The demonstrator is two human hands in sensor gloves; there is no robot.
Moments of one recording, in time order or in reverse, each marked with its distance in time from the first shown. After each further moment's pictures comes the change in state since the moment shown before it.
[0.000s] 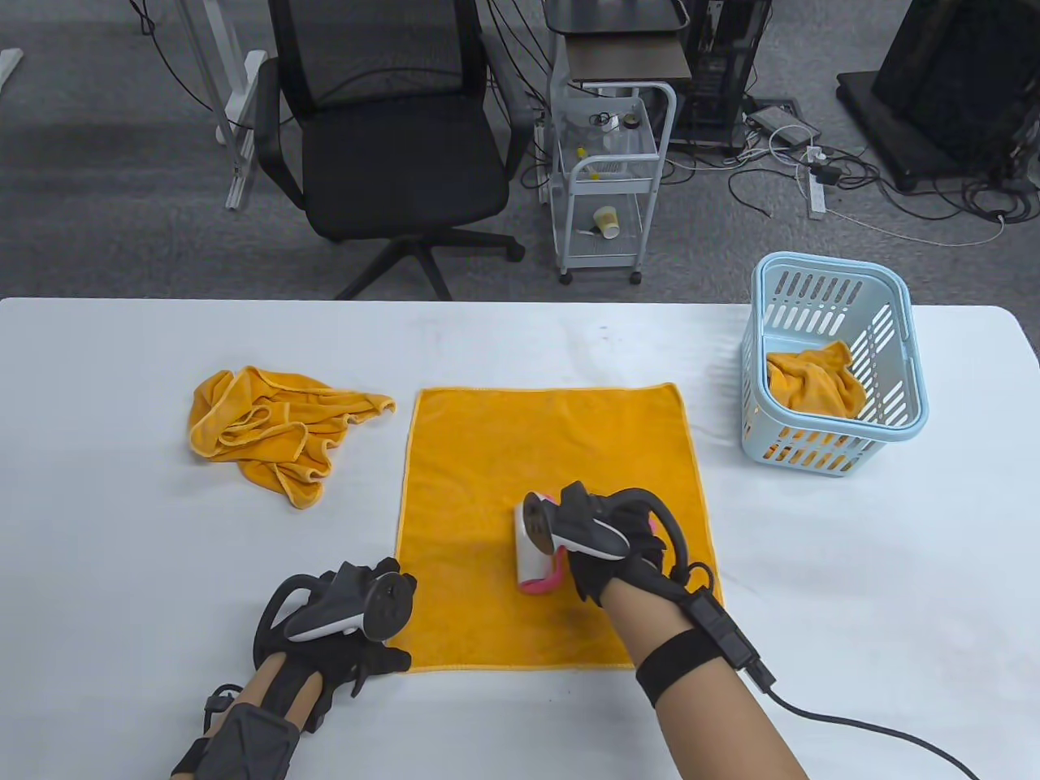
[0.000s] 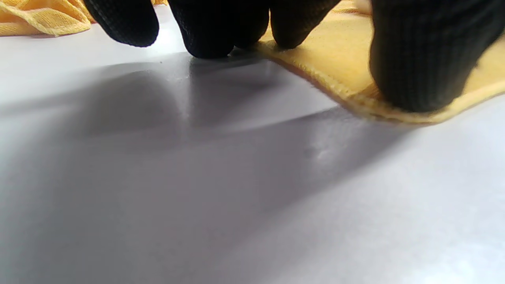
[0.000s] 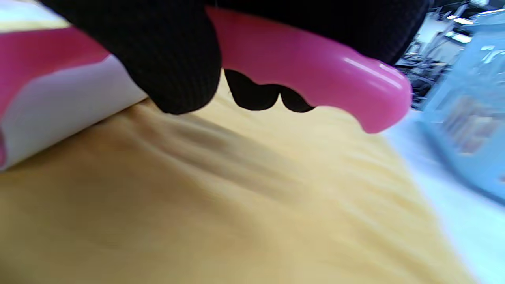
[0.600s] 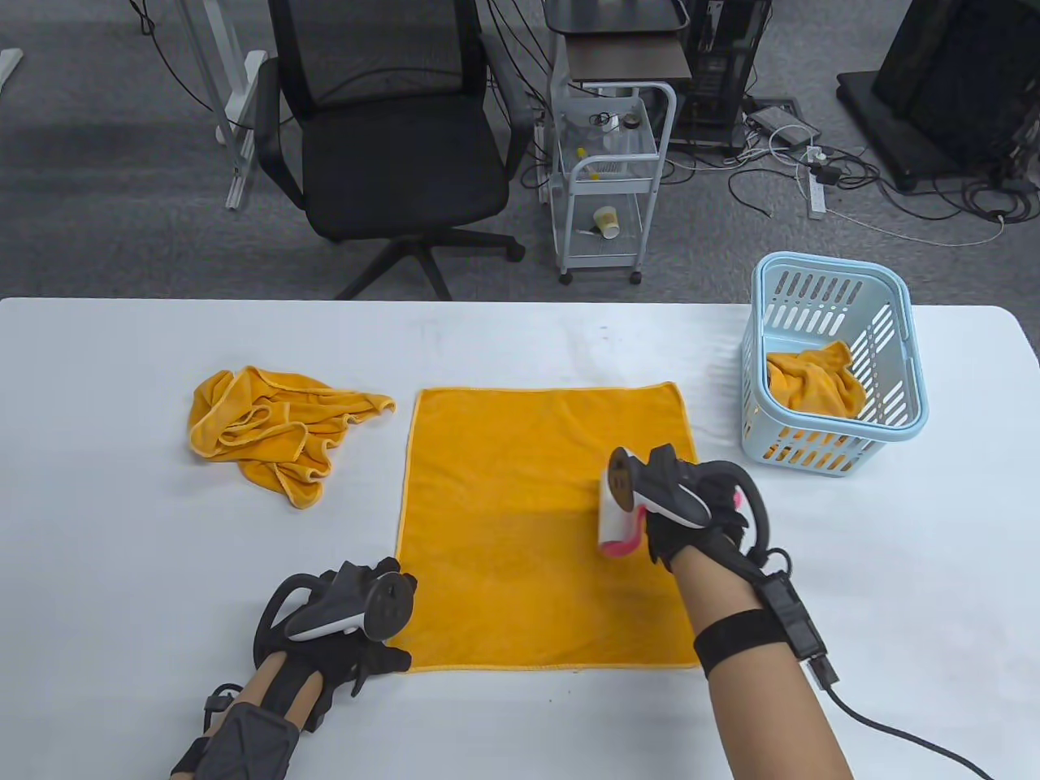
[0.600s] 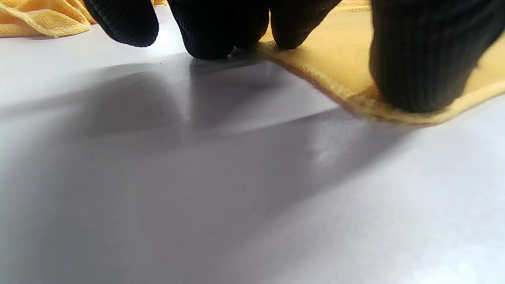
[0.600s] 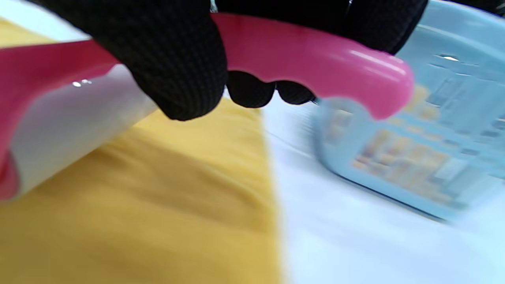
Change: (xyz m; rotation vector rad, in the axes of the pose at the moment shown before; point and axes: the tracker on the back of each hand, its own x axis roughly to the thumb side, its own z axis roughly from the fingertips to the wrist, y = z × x) left_hand 0.000 0.000 0.000 -0.002 -0.001 -0.003; right_hand -0.048 -0.012 -0.012 -0.094 0.117 -0.146
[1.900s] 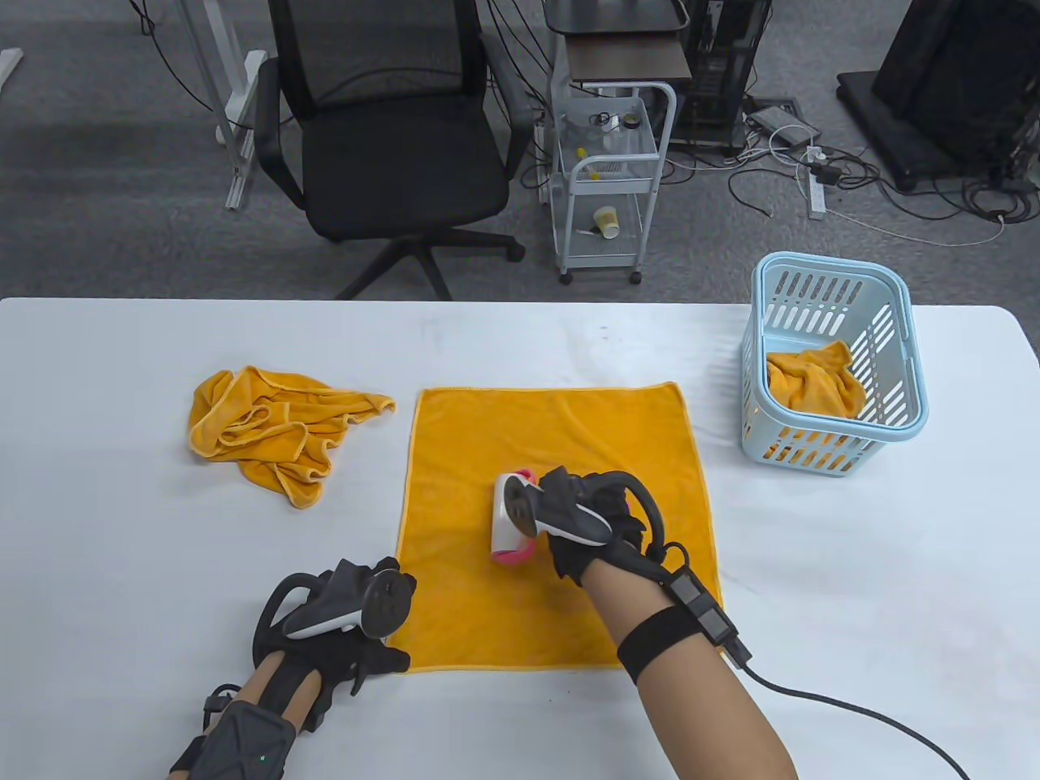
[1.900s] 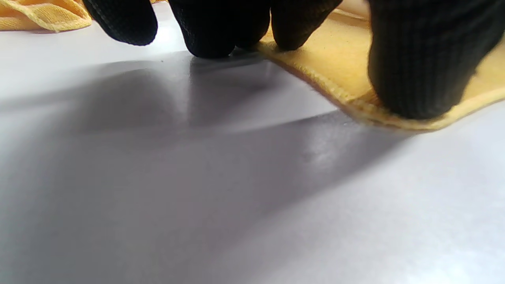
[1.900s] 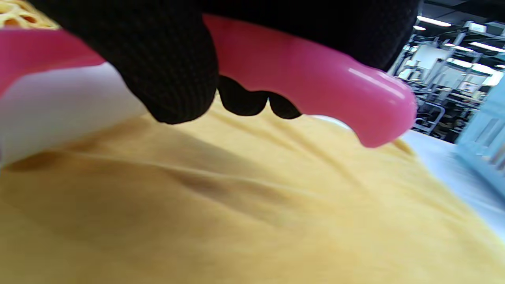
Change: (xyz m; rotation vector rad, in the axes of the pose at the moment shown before) left_hand -0.002 0.001 0.000 -0.005 0.000 0.022; right_hand 0.094 0.003 0.006 -0.060 -0.205 0.044
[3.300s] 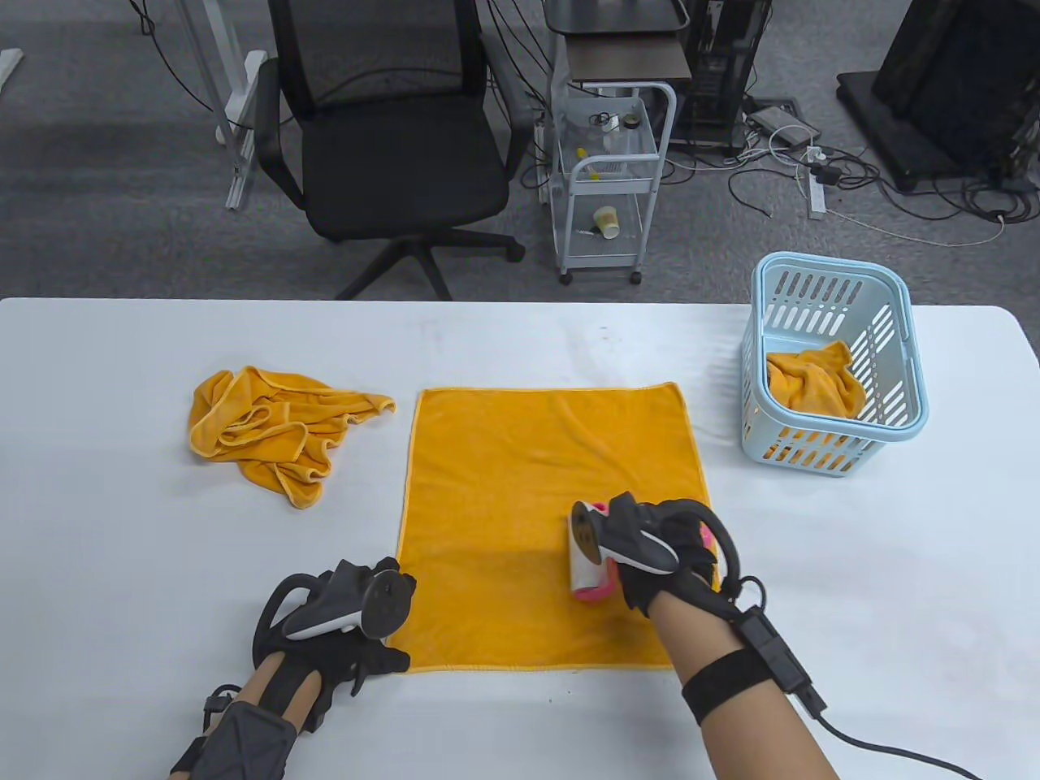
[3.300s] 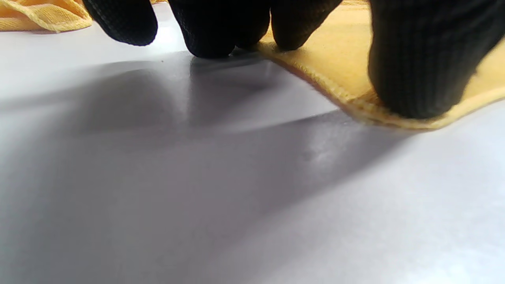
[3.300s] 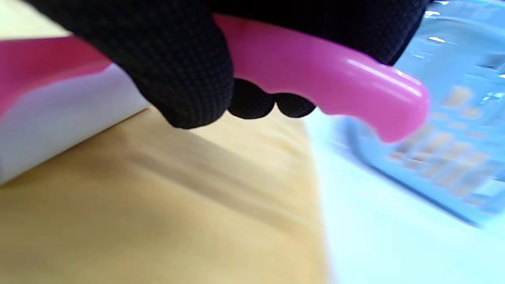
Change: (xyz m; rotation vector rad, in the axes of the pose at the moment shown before) left_hand 0.000 0.000 0.001 0.002 0.001 0.000; right_hand -0.097 0.030 0.057 0.155 0.181 0.158
